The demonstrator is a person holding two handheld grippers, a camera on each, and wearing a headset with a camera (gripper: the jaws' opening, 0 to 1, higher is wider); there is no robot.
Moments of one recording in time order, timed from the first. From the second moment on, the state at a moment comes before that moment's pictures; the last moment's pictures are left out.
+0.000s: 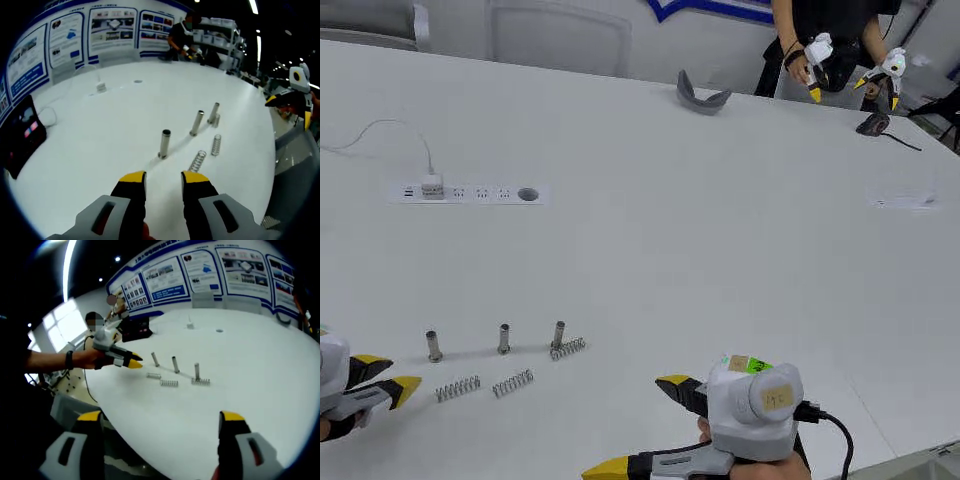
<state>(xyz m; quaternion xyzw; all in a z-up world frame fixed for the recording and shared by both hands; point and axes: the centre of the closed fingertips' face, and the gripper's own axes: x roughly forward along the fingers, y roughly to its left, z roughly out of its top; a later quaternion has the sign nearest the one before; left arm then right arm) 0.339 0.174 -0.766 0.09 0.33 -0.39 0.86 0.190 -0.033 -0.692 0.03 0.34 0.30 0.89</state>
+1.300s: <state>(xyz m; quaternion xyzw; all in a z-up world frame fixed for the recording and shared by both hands) 0.312 0.167 -0.753 0.10 0.33 -0.42 0.84 0.188 -0.030 -0.691 0.03 0.34 0.30 0.89</state>
